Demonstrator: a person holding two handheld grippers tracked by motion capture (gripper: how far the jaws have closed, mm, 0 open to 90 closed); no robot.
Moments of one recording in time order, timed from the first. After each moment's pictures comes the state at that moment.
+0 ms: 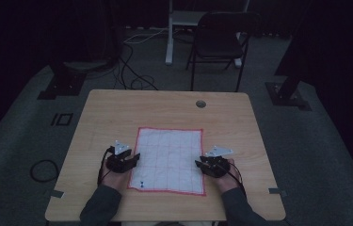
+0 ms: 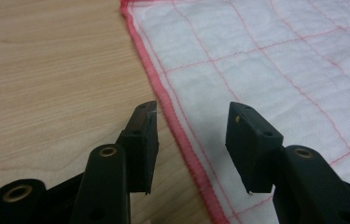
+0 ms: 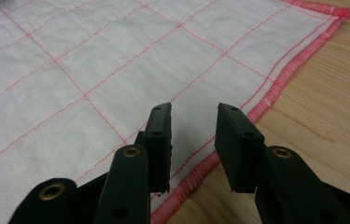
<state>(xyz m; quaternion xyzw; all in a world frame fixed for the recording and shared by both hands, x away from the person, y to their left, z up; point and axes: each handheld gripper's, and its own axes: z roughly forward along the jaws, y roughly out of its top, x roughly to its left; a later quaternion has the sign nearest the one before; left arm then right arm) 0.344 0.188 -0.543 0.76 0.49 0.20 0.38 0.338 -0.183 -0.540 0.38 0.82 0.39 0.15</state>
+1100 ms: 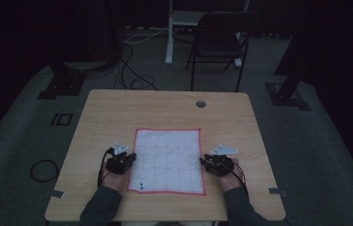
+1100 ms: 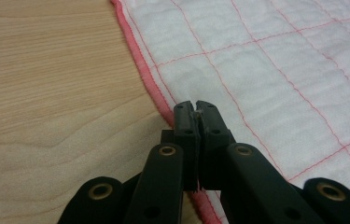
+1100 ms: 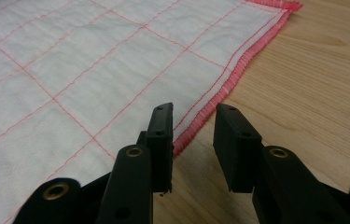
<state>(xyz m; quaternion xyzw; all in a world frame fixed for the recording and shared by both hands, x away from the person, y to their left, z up) 0.340 0.191 -0.542 0.76 0.51 0.17 0.37 0.342 -0.195 -0.540 0.41 0.81 0.39 0.17</state>
